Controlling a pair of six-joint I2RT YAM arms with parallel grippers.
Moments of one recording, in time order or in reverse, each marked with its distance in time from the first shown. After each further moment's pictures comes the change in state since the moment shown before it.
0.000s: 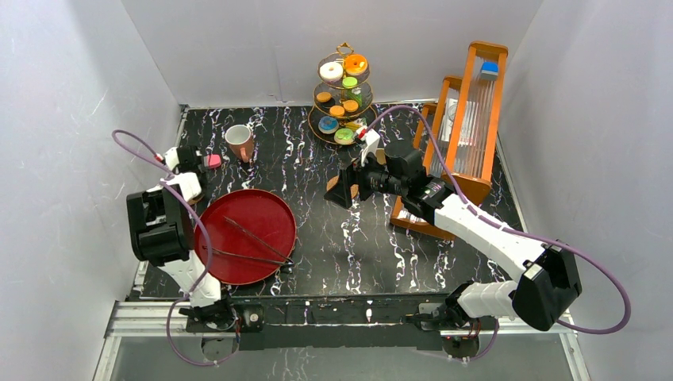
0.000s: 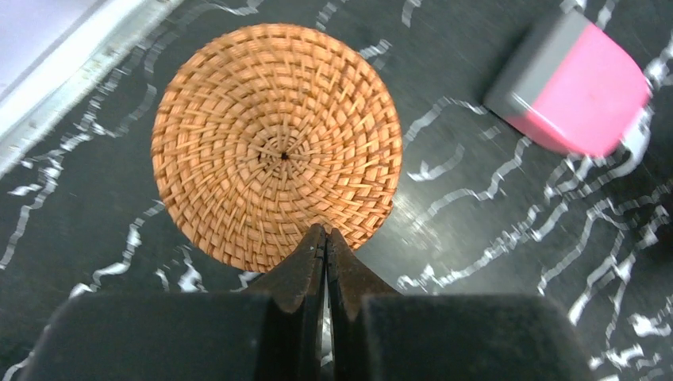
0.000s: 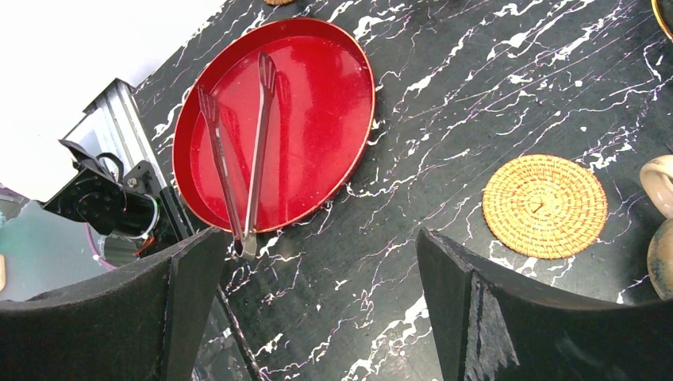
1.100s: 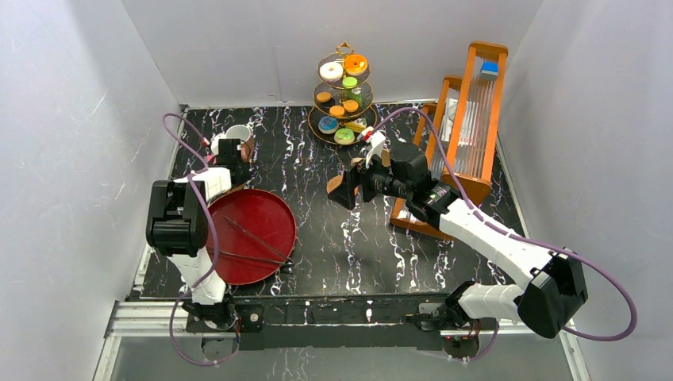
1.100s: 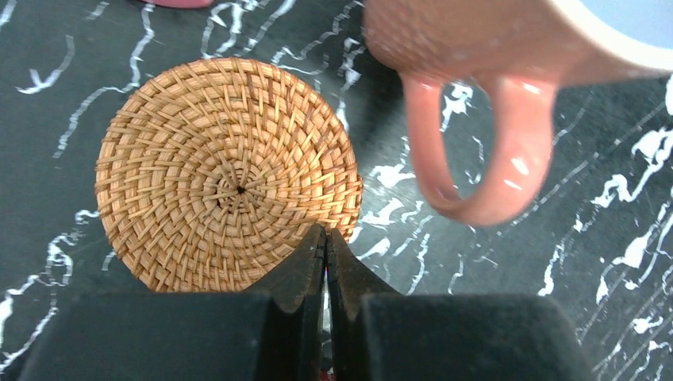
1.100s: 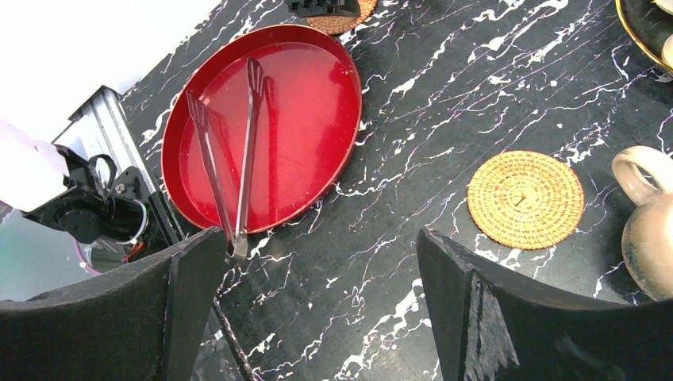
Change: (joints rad) left arm -0.295 0.049 0.037 0.069 0.107 -0.039; right arm 0.000 -0.052 -0.033 -0.001 0.043 -0.008
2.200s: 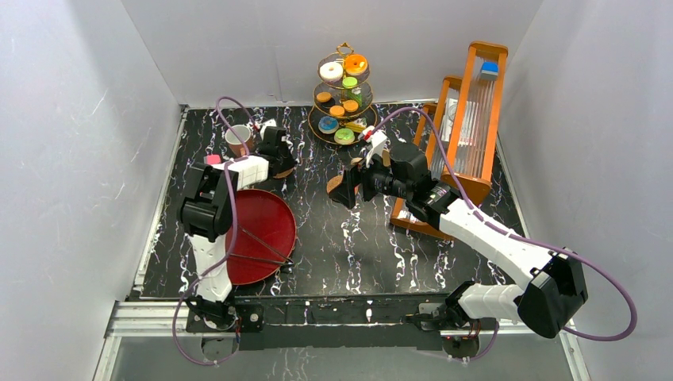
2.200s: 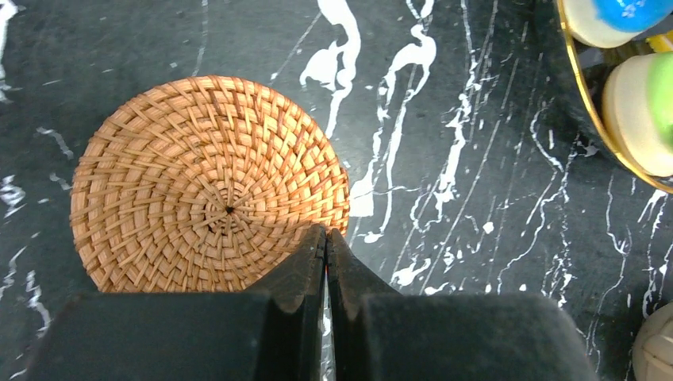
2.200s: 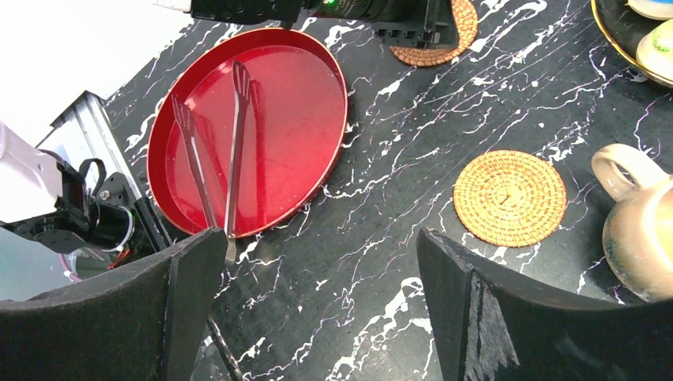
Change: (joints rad) left arm -0.267 0.198 0.230 0.050 0.093 -0.051; right arm 0.000 0.000 0.000 0.000 0.033 -0.010
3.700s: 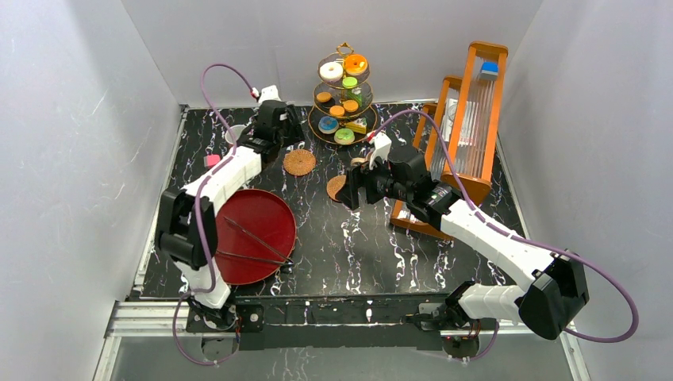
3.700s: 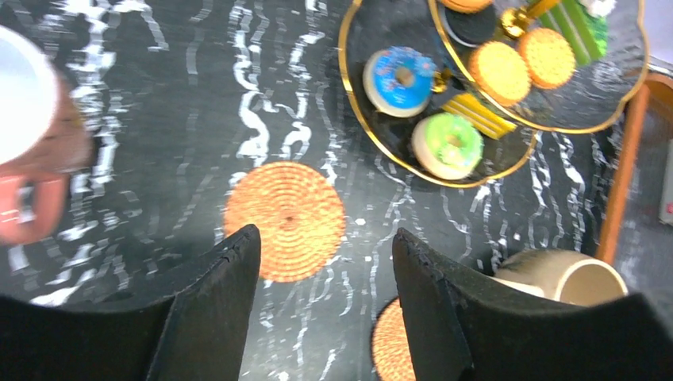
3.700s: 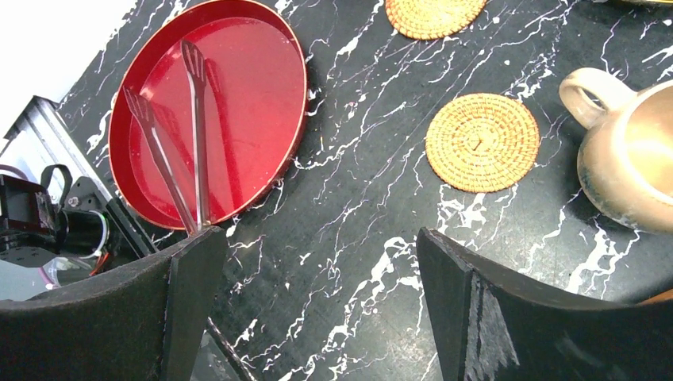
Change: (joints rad) left arm -0.084 -0.234 0.148 -0.162 -0.071 0.094; right arm 0.000 -0.010 0.000 -0.112 0.102 0.039
